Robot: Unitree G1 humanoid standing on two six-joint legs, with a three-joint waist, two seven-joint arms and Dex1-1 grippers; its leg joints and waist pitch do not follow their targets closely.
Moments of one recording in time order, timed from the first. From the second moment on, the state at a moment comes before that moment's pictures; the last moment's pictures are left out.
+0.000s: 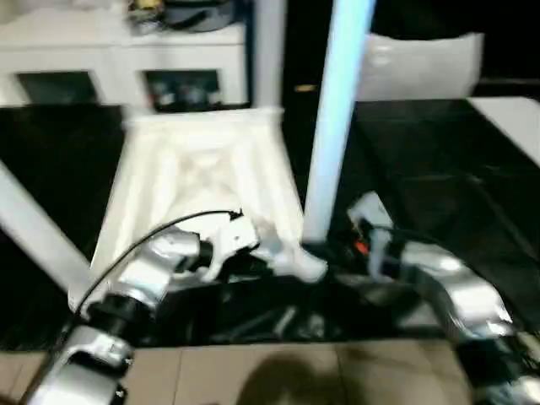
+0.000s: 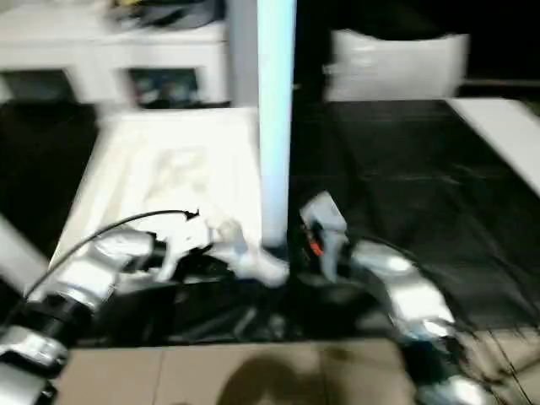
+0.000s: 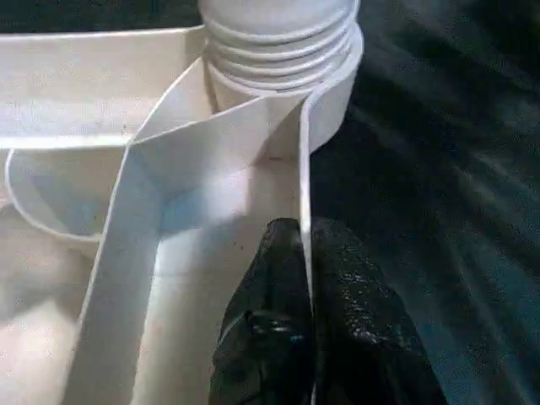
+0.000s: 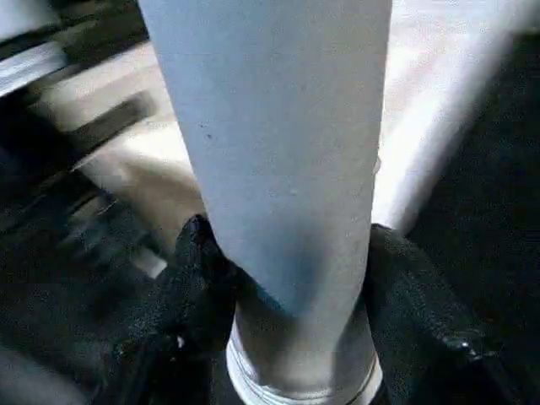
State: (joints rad) left arm -0.51 0.28 -0.28 0.49 0.10 0.22 -1.03; right arm -0.37 -0.23 0.11 0.20 0.20 0.47 0.67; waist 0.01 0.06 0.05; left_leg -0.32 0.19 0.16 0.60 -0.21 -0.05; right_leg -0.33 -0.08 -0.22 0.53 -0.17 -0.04
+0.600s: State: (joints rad) left arm -0.54 0.21 -0.30 0.46 0.13 0.26 -0.85; right arm -0.38 -0.17 0.02 0.25 0.20 0.40 0.51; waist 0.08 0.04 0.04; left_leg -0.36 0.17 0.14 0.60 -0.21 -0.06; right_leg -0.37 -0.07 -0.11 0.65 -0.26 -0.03
